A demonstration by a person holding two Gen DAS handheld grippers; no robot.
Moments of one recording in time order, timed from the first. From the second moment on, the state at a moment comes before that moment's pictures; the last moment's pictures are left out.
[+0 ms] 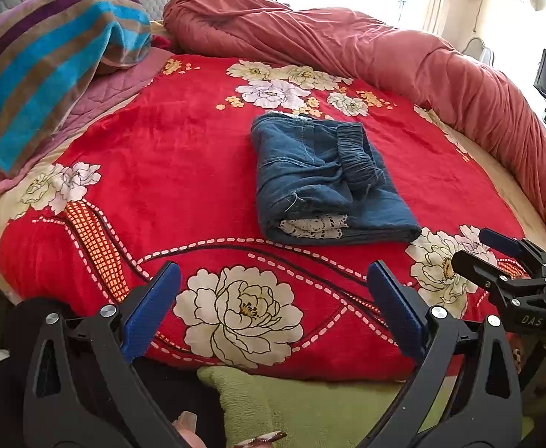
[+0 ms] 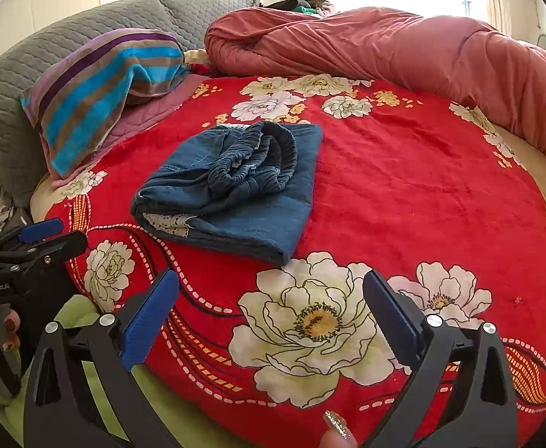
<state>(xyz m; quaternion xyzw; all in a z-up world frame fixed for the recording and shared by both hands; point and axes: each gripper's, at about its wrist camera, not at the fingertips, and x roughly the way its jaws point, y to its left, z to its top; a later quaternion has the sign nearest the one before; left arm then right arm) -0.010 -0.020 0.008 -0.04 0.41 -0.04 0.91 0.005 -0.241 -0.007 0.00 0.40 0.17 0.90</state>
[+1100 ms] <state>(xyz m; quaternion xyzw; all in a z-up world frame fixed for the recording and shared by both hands) -0.011 -0.023 0.006 -0.04 0.42 -0.04 0.91 0.005 -0.243 -0.012 0.00 0.41 0.17 0.90</state>
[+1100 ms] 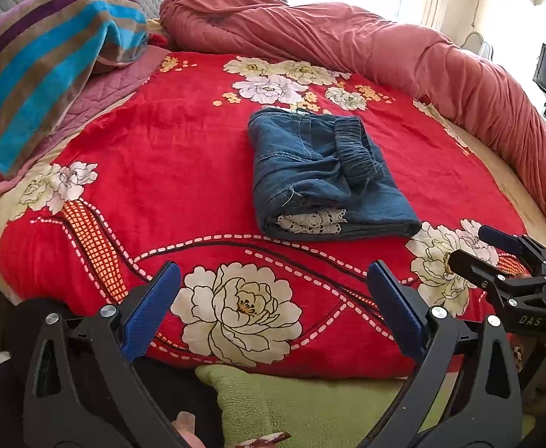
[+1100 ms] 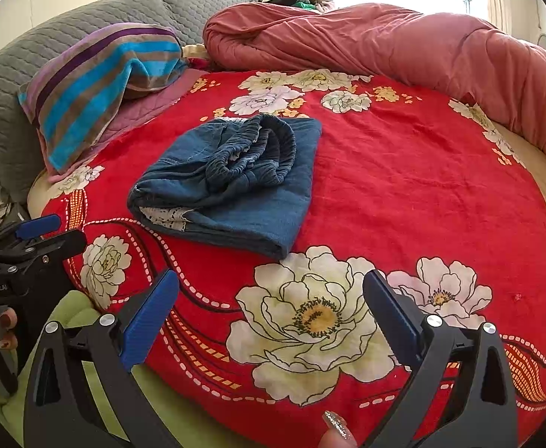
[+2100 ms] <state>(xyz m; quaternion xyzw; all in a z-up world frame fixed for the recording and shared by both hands) 0.029 0.045 -0.007 -0.09 0.44 0.02 0.90 0.051 -0.323 -0.032 0.02 0.42 0.02 0.91</state>
